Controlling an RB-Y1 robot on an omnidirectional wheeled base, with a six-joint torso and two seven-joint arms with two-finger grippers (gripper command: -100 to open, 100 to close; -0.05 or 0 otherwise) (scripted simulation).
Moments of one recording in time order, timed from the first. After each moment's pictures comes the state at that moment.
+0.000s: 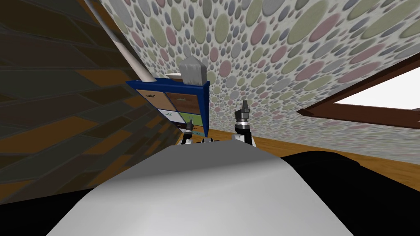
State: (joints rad) left arm 0.18 0.09 -0.15 -1.38 0.02 -0.56 0.08; right arm 0.49 -0.05 0.01 -2.31 -0.02 -0.37 0.02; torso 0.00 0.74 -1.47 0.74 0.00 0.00
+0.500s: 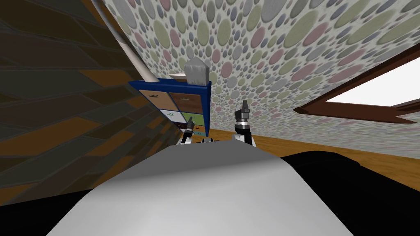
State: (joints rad) left arm 0.16 0.11 -0.18 -1.42 0.02 -0.48 0.11; right arm 0.49 -0.05 0.01 -2.31 -0.02 -0.37 0.02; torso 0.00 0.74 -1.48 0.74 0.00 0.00
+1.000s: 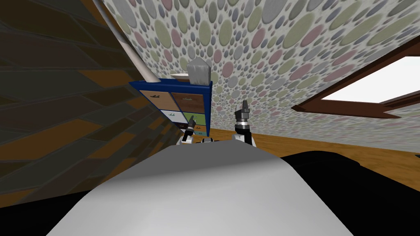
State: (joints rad) left arm 0.13 0.11 -0.20 -1.45 0.01 -0.39 0.13; right arm 0.49 -0.05 0.01 -2.31 -0.02 -0.37 0.02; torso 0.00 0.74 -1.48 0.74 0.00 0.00
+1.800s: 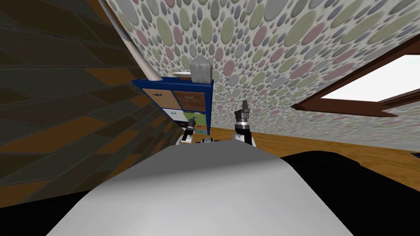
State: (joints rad) left arm 0.13 0.12 -0.21 -1.50 0.02 -0.35 0.14; right arm 0.49 -0.05 0.01 -2.31 -0.02 -0.37 0.02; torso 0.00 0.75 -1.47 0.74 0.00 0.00
